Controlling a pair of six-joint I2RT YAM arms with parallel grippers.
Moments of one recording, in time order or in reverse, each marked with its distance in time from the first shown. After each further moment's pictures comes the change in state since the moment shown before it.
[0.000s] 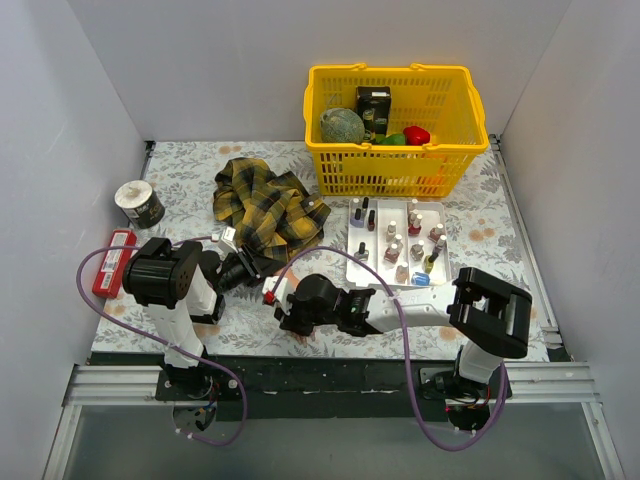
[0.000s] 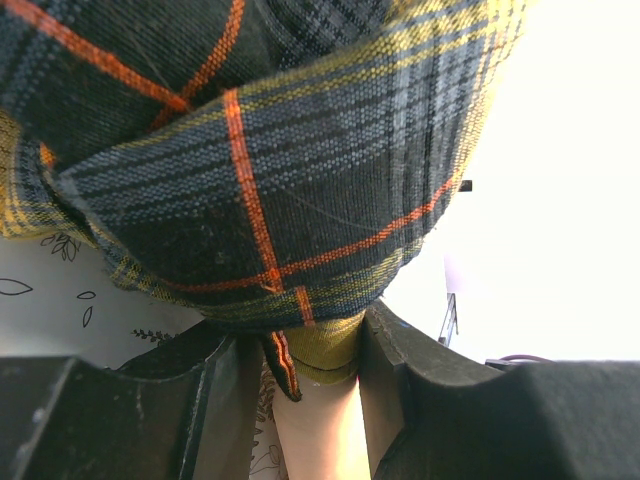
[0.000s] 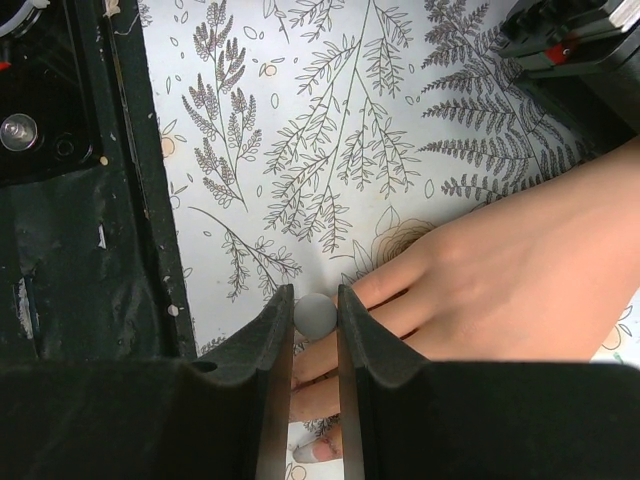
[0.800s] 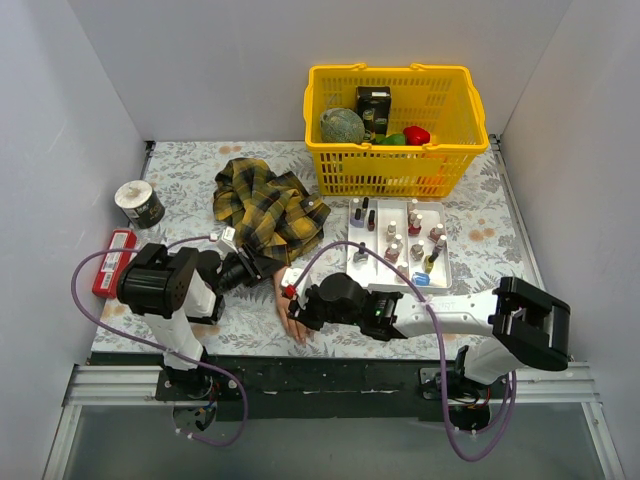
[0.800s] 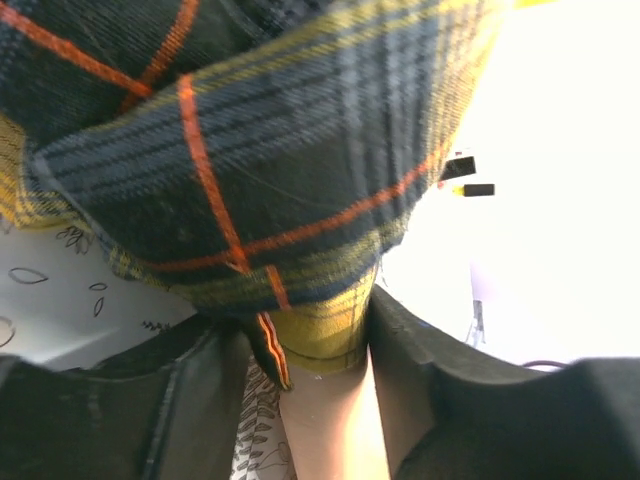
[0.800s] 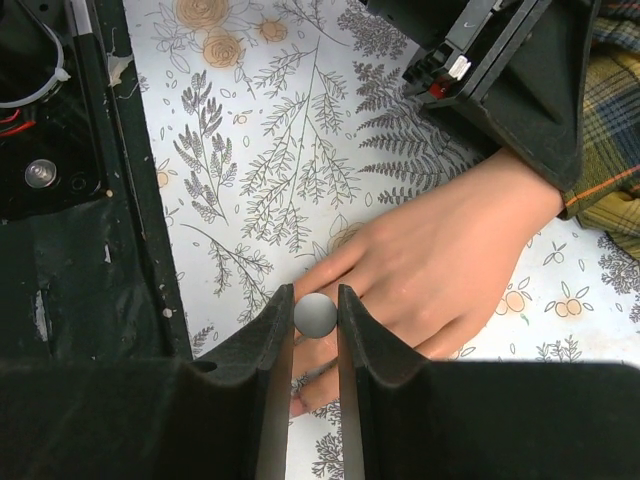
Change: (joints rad) left arm -0.006 -0.065 -0.010 -0.078 -0.048 0.053; right arm 0.000 -0.203 -0.121 0.072 0.081 0.000
